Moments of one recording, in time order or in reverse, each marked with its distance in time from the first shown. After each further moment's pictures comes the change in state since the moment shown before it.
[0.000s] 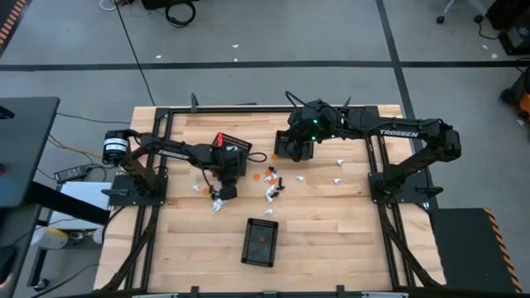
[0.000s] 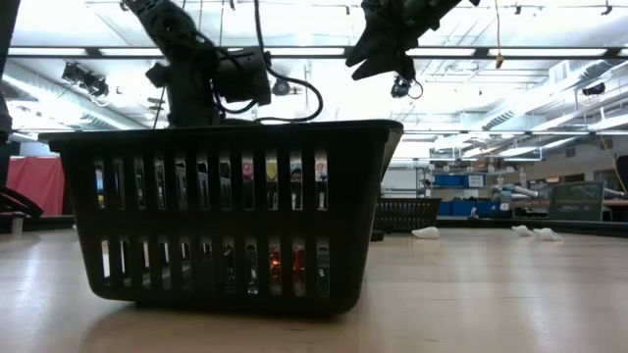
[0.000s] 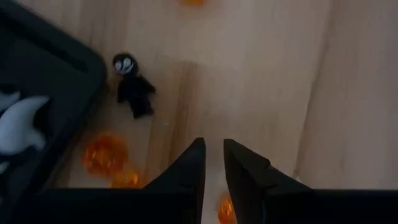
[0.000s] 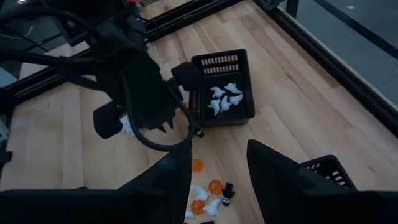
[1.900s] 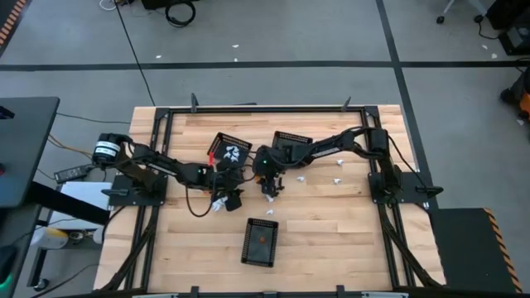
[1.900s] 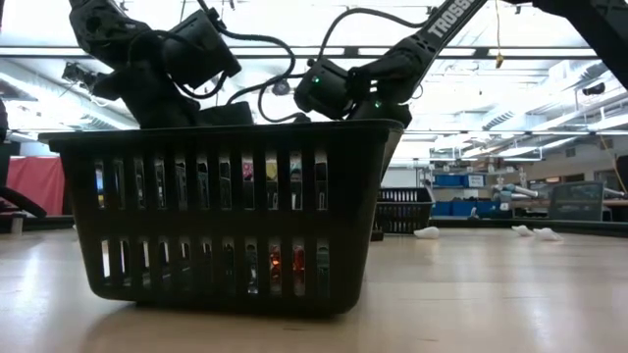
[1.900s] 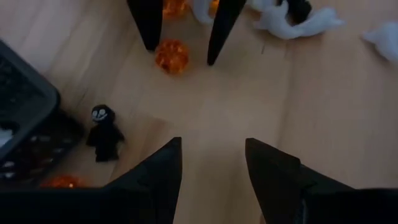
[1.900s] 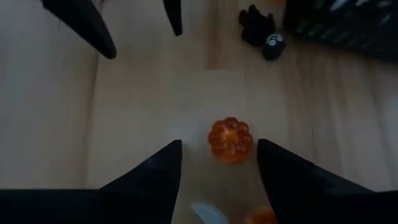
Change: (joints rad) left arm -0.214 -0.075 -0.255 0.541 -0.291 -0.232; right arm 0.100 0.671 0.014 0.336 -0.085 -0.304
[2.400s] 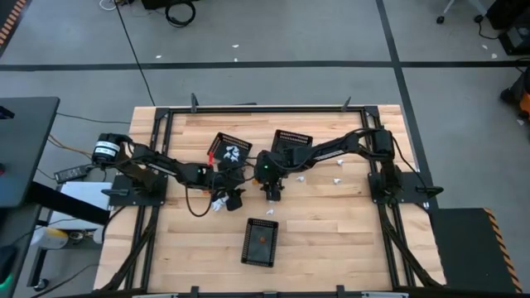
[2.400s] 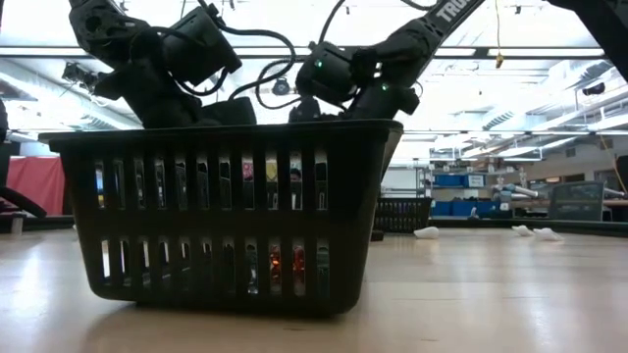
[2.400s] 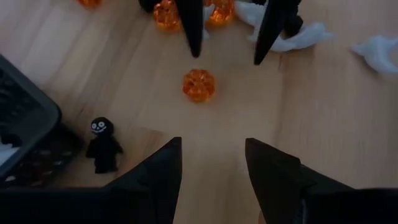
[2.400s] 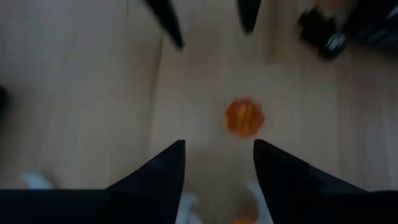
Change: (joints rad) left arm 0.000 -0.004 0.000 0.027 0.000 0.013; right arm 0.038 -0.053 0.002 -0.073 -0.033 -0.044
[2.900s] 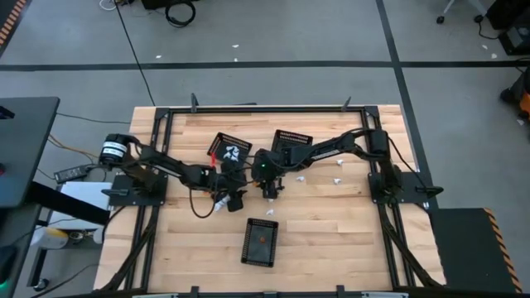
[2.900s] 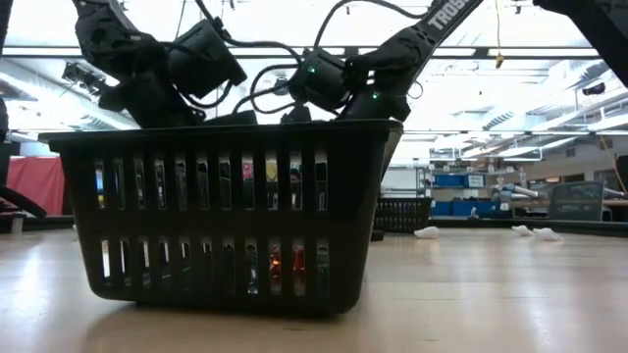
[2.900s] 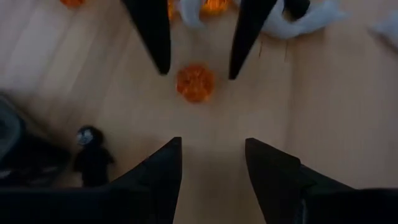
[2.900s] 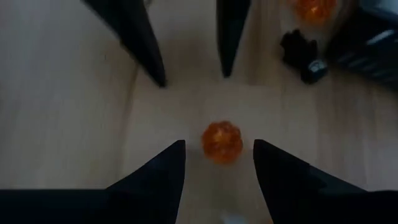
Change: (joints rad) left arm 0.000 0.077 0.001 0.063 -0.008 0.068; right arm -0.009 0.051 0.029 0.046 0.023 -0.050
